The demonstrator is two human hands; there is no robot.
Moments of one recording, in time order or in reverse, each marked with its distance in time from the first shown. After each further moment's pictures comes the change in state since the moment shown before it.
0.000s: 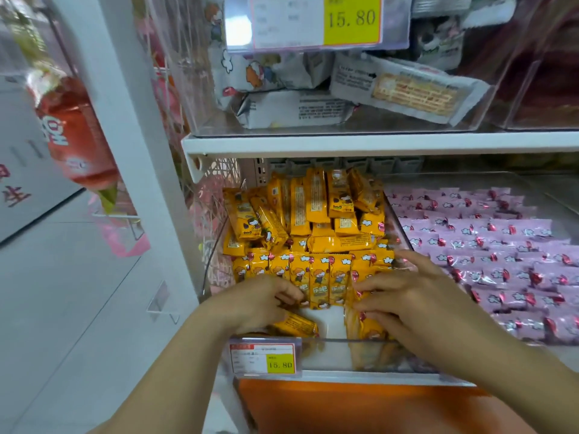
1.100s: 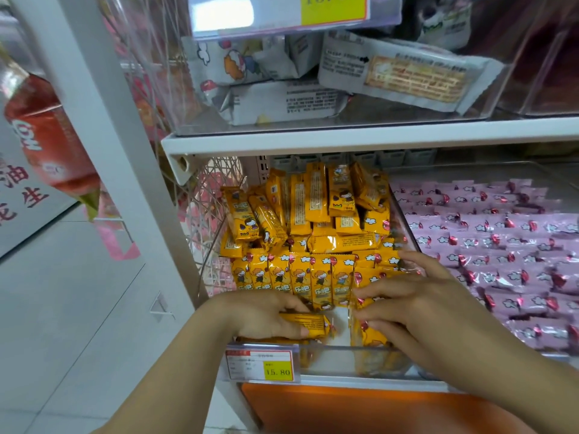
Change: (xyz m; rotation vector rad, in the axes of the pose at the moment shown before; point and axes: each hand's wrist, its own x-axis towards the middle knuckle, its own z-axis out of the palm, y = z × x) left_hand 0.007 0.008 -0.002 0.181 -0.221 -0.093; right_hand -0.003 0.004 0.003 0.083 0.013 0.033
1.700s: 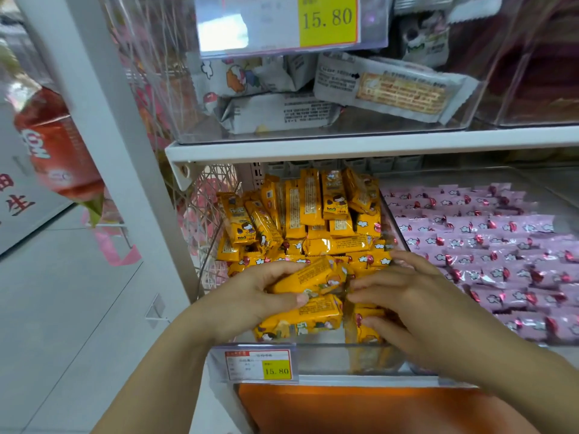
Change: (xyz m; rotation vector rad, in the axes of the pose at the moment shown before) left_hand -0.029 0.003 0.001 -0.709 0.273 0.346; right_hand 0.003 -0.009 -0.014 0.013 -0.139 0.095
